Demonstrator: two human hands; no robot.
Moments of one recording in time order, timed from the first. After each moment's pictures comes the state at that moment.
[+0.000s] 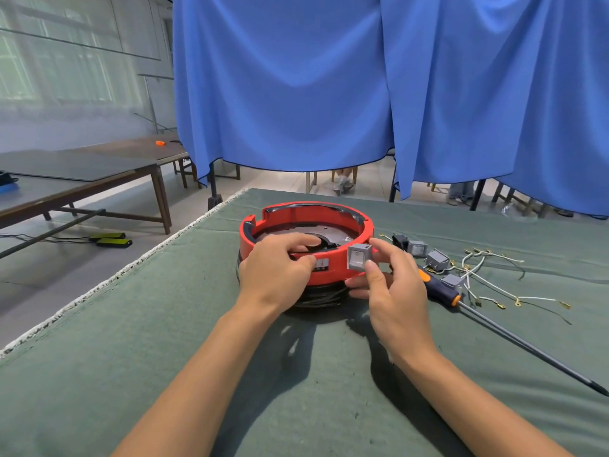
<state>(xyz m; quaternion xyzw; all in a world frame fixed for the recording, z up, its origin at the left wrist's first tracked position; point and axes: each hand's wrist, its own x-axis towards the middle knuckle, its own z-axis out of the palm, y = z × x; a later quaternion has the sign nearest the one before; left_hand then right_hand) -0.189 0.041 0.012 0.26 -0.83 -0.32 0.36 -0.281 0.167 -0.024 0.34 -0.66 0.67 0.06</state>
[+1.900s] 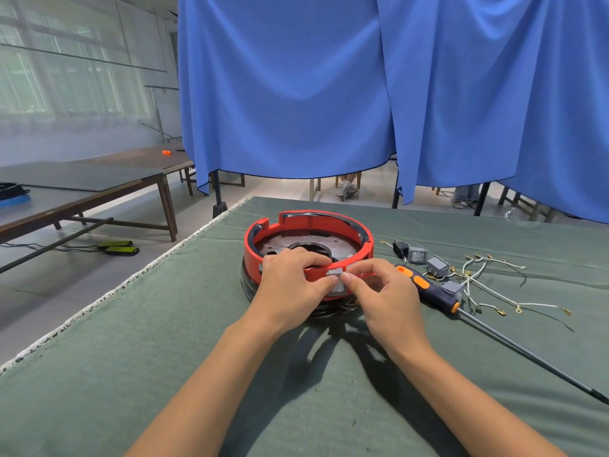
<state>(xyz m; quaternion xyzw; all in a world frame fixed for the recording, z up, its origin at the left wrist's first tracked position) -0.195 0.052 0.010 0.16 -0.87 -0.29 0.36 -0.286 0.168 -0.018 0.37 -0.70 0.62 0.05</state>
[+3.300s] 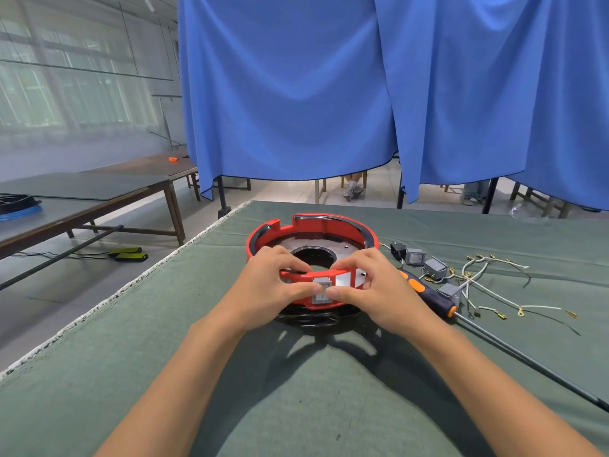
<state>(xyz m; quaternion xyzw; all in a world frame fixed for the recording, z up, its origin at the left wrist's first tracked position) -0.192 0.032 0.019 0.14 -0.91 -0.28 0.28 -0.333 0.169 -0.007 0.49 -0.75 0.45 -0.05</state>
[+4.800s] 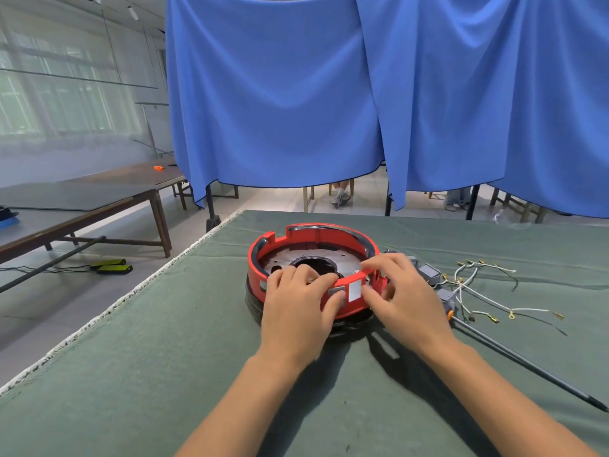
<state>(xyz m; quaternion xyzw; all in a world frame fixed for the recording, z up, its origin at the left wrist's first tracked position) -0.209 0.069 -0.010 0.18 -0.91 -0.08 0.37 -0.332 0.189 -0.013 0.41 -0.80 0.40 0.15</state>
